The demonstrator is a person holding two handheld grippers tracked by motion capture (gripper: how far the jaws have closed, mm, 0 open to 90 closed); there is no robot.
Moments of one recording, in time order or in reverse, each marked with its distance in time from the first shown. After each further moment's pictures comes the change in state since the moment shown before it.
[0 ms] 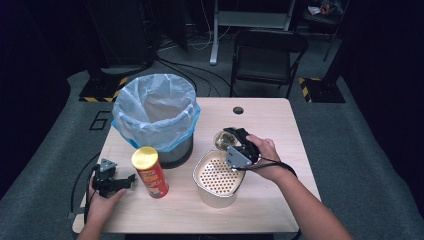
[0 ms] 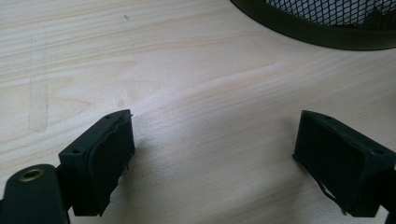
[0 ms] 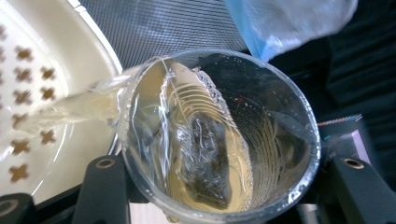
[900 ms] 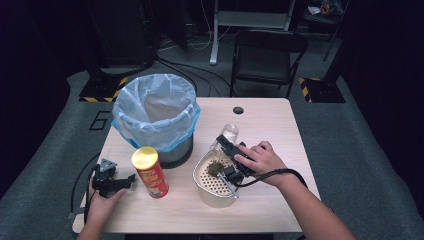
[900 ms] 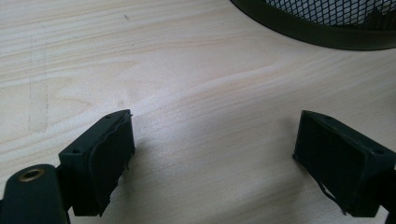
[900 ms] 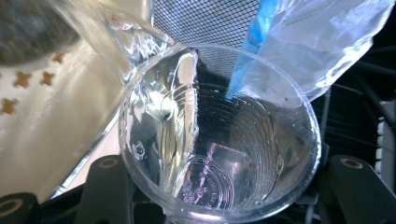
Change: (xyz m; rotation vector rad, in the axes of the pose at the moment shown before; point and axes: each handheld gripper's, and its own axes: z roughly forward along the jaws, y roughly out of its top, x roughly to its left) left arm 0.000 0.000 0.000 0.000 0.000 0.000; right arm 0.031 0.025 -0.012 0.072 -0.207 -0.636
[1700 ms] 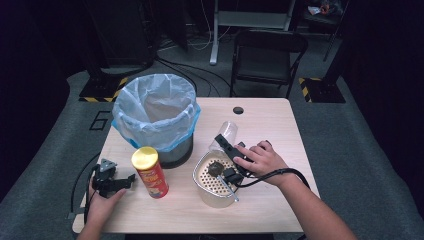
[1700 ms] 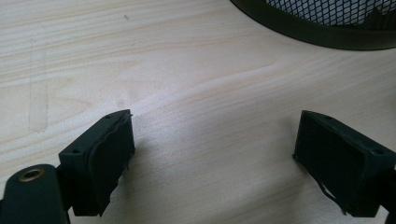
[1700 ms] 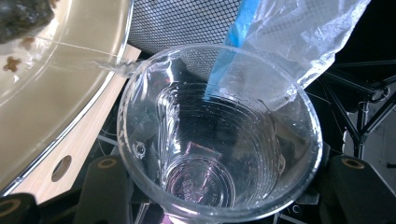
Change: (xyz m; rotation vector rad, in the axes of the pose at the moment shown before) left arm 0.000 0.000 0.000 0.002 0.000 0.000; right arm -0.005 0.003 -0.004 0.001 -0.081 -0.107
